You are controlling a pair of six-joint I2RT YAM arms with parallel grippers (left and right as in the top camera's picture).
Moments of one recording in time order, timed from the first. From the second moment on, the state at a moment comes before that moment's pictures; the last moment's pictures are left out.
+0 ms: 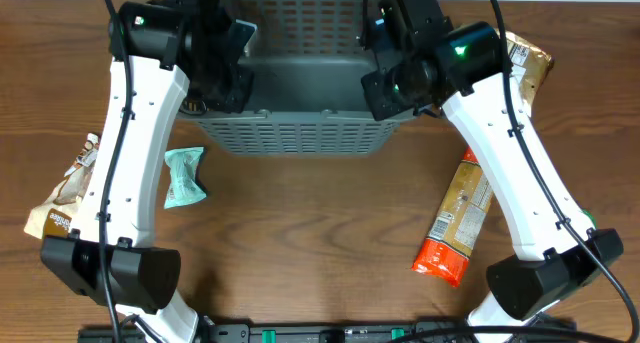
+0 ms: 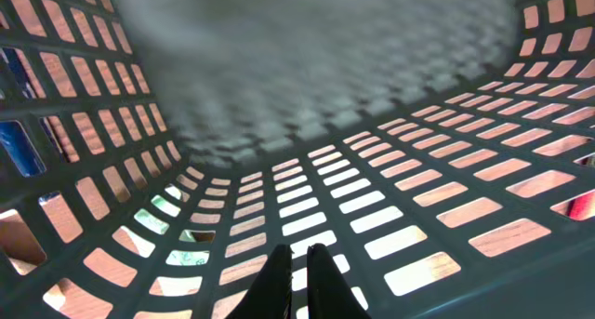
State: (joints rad) left arm -0.20 1.82 2.01 -1.49 0.18 0.14; right arm 0.44 1.81 1.99 -1.35 -0.06 0.04
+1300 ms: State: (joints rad) left arm 0.07 1.53 2.10 -1.32 -0.11 0.05; right arm -0.01 1.81 2.53 -1.47 0.10 0.25
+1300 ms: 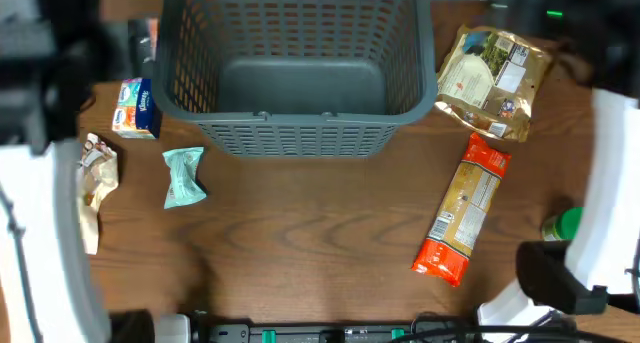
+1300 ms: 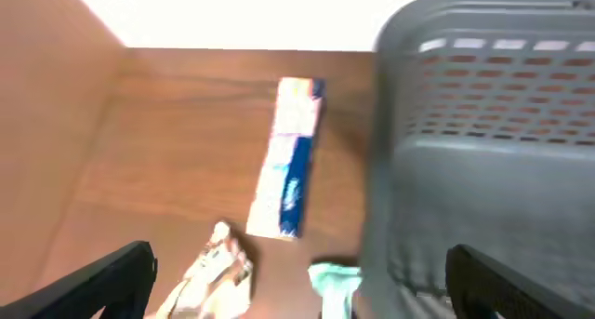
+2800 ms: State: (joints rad) left arm 0.10 1.59 2.10 -1.45 -0.11 0.01; right arm -0.34 2.49 2.20 -1.14 -0.30 0.02
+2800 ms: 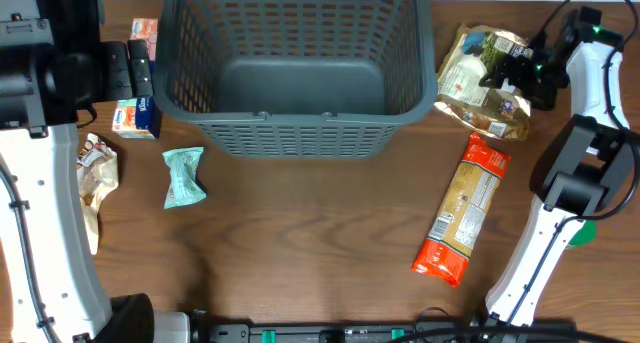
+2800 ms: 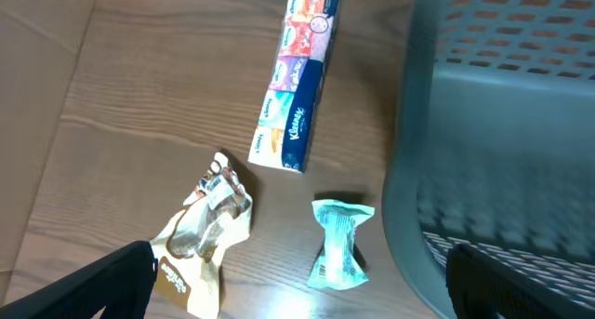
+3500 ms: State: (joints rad) left arm 0.10 1.59 2.10 -1.46 -0.11 0.01; right arm -0.35 2.48 2.18 -1.13 -0.35 0.01
